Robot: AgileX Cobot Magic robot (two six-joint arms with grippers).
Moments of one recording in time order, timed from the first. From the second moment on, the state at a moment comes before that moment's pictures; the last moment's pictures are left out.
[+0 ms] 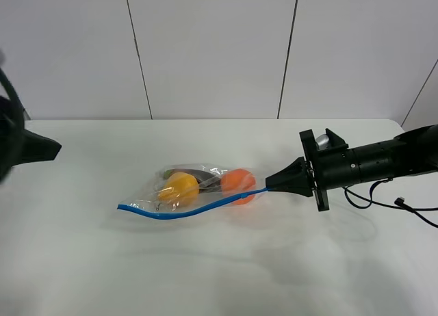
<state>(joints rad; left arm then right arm) -0.01 0.99 -0.96 -0.41 0.88 0.99 -0.04 1.91 -0.86 1.39 1.19 -0.83</state>
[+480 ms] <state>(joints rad) -0.28 1.17 -0.88 -0.52 0.54 1.30 -0.04 1.91 -0.86 1.40 1.19 -0.84</state>
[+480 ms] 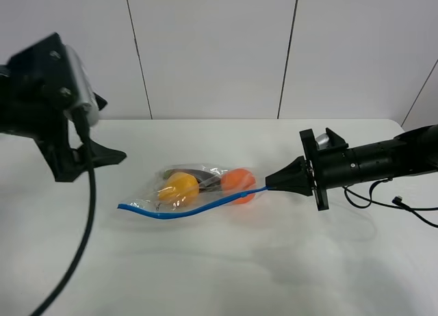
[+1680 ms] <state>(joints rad) -0.92 1.85 -0.78 -0.53 -0.60 1.00 -0.04 1.91 -0.86 1.41 1.19 -0.84</state>
